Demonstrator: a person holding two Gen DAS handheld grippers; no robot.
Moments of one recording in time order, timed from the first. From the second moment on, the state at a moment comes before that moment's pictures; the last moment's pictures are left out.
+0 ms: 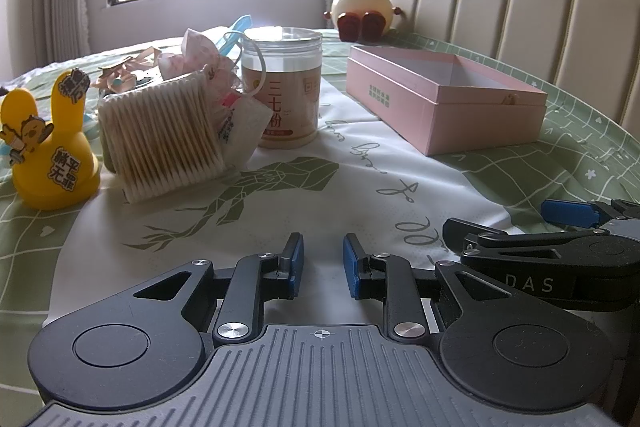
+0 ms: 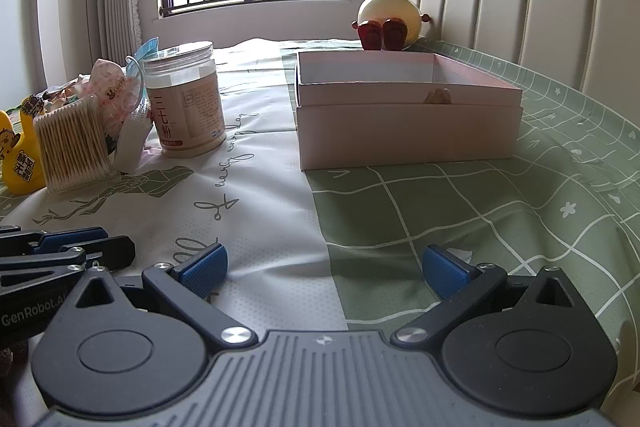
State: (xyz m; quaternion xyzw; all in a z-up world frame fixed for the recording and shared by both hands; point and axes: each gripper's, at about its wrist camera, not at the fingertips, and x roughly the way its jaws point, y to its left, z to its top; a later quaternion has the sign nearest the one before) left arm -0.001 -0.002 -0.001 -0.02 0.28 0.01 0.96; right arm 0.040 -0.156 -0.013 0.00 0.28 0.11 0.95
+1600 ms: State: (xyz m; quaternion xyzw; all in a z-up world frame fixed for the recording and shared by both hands) left arm -0.001 -0.002 0.000 -0.02 0.28 0.01 0.96; right arm 0.040 -0.156 -0.013 0.00 0.28 0.11 0.95
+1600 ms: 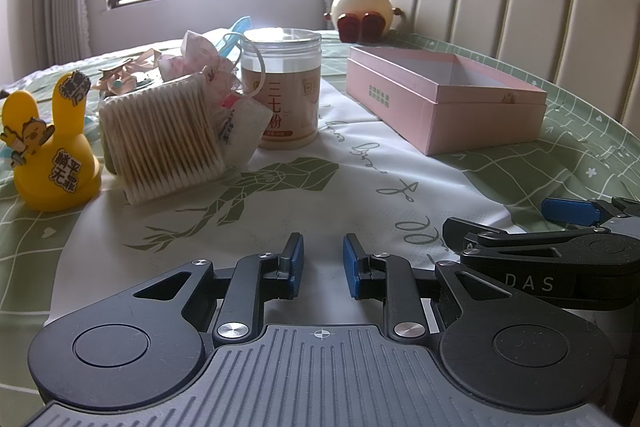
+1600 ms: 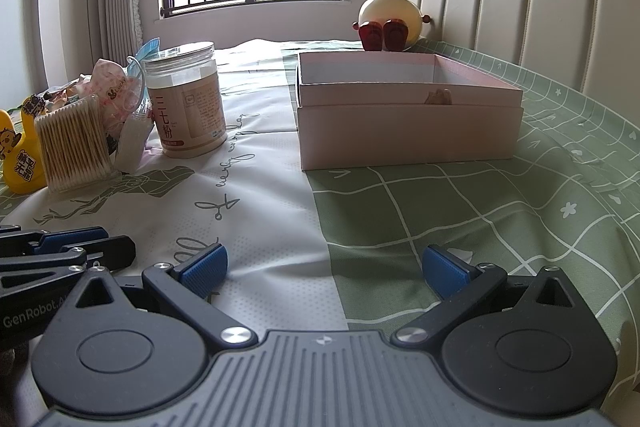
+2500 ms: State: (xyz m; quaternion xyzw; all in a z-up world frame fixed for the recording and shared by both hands) left arm -0.001 0.073 0.040 -0.13 0.29 -0.07 0.95; right arm 0.084 -0.165 0.014 -0.04 0.45 0.19 0.87
